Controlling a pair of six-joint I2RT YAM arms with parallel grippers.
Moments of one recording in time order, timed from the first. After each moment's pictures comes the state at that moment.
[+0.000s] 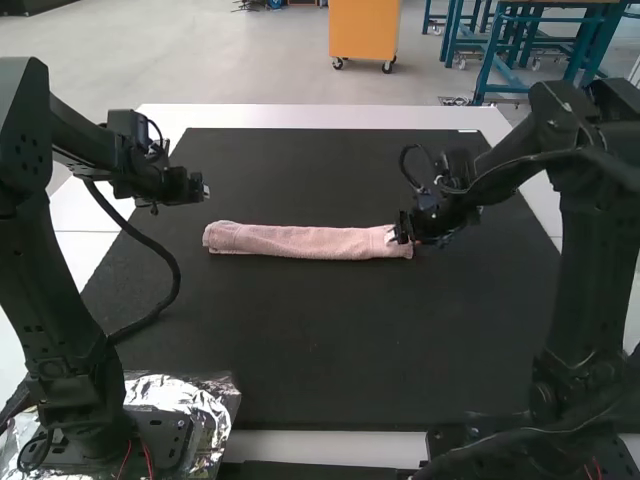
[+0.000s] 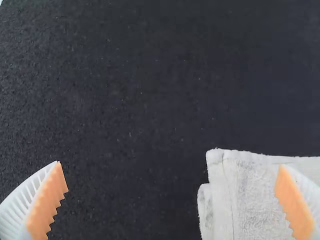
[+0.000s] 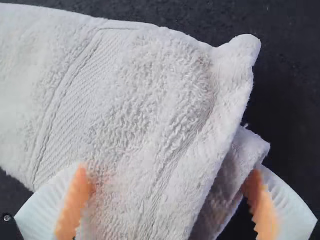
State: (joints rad) left arm 0.16 1.73 1.01 -0.06 0.22 -0.02; right arm 0.21 2.00 1.08 -0.13 -0.38 -0.07
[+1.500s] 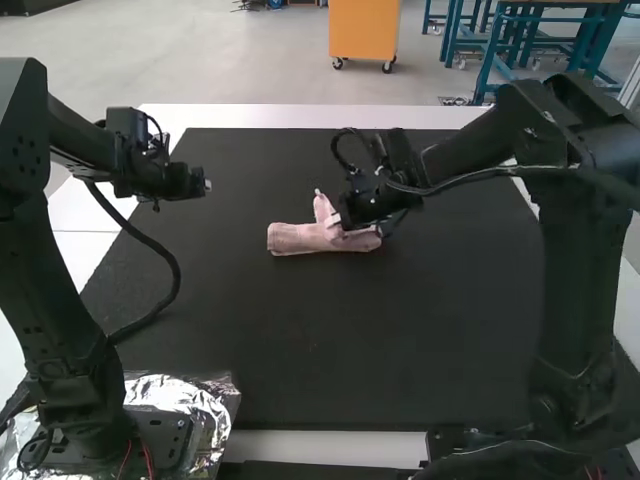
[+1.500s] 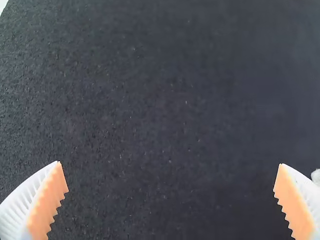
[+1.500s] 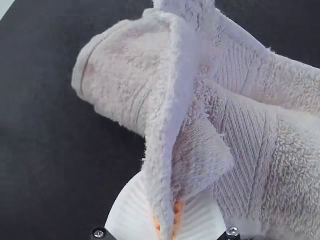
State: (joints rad) left arm 0.15 1.71 0.98 0.01 0.24 -0.03; right arm 0.51 1.97 1.18 -0.03 -0.47 0.05
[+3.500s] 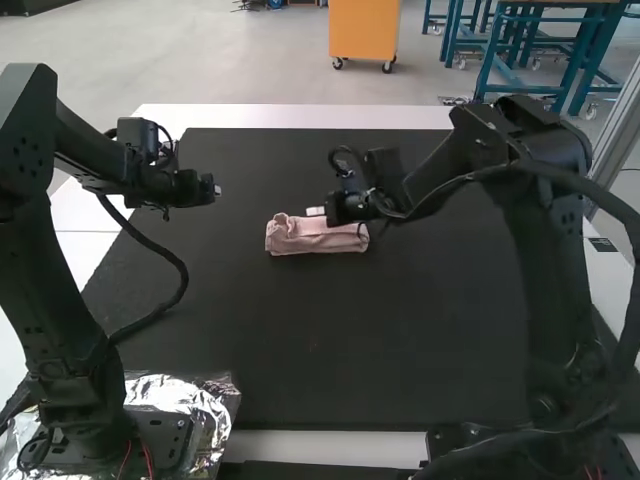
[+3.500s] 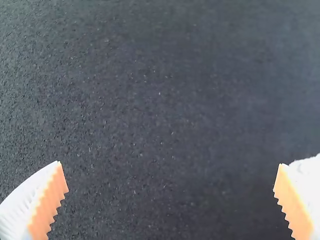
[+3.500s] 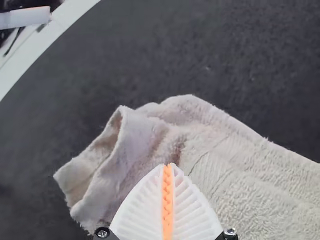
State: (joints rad) left arm 0.11 1.71 0.91 0.11 0.24 -0.07; right arm 0.50 2.19 1.21 0.47 -0.60 0.15
